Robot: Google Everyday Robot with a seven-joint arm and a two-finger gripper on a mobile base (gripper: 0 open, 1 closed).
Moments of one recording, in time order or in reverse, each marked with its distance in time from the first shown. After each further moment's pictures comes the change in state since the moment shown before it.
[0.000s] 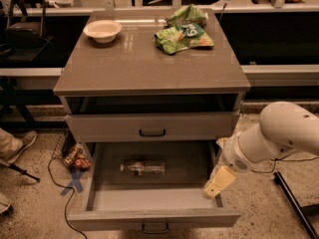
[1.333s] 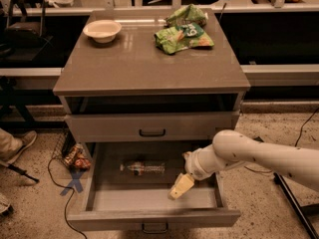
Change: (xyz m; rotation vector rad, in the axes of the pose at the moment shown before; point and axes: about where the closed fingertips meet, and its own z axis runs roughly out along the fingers) arm -0.015 -0.025 0.181 -0.103 -0.132 0.001
